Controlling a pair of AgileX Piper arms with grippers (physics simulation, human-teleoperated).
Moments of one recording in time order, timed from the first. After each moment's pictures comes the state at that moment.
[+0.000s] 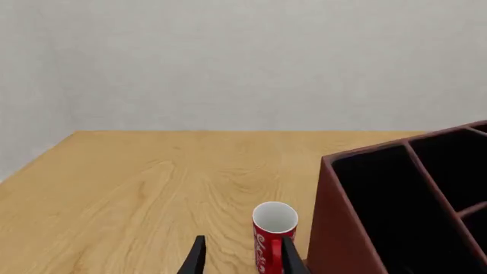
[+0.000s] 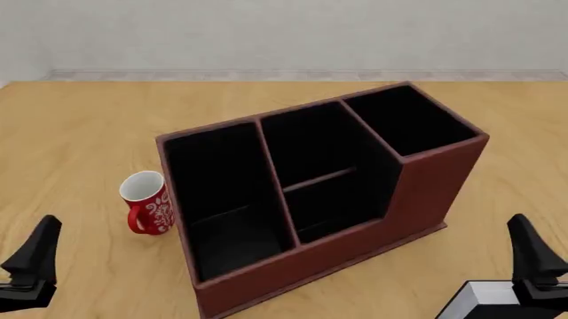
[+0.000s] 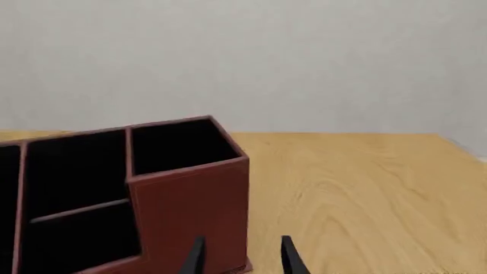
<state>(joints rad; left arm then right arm) 0.00 0.02 0.00 -0.01 0.00 0.00 0.02 0.00 -0.02 -0.01</state>
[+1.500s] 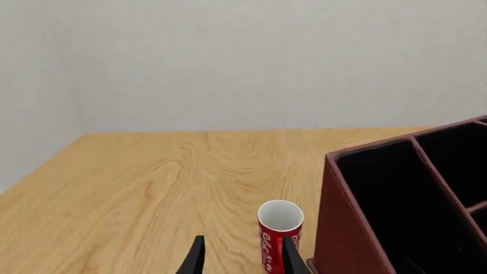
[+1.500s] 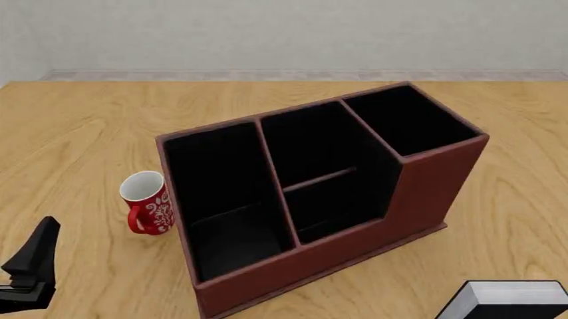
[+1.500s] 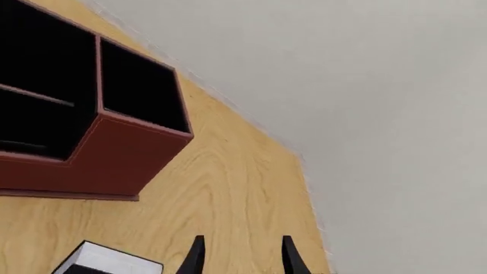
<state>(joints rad) 0.01 0.00 0.00 0.00 0.03 -0.15 0.03 -0.73 0.89 -0.74</state>
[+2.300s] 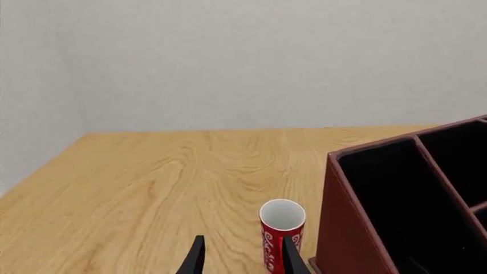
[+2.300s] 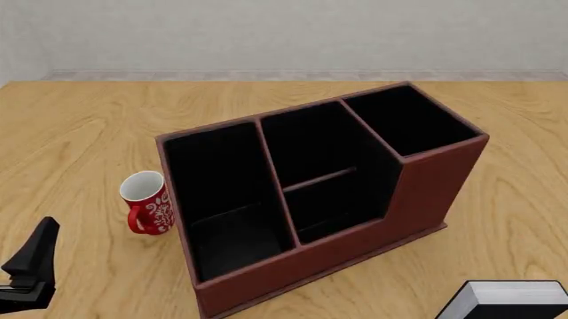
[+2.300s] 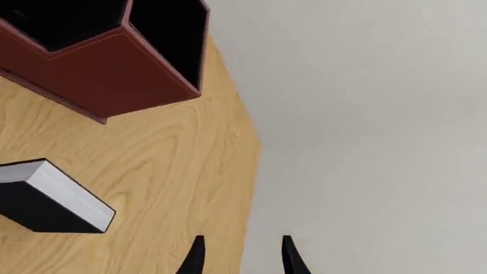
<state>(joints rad) 0.02 0.00 0.00 0.01 0.04 -0.22 0.20 -0.85 1.00 -1.26</state>
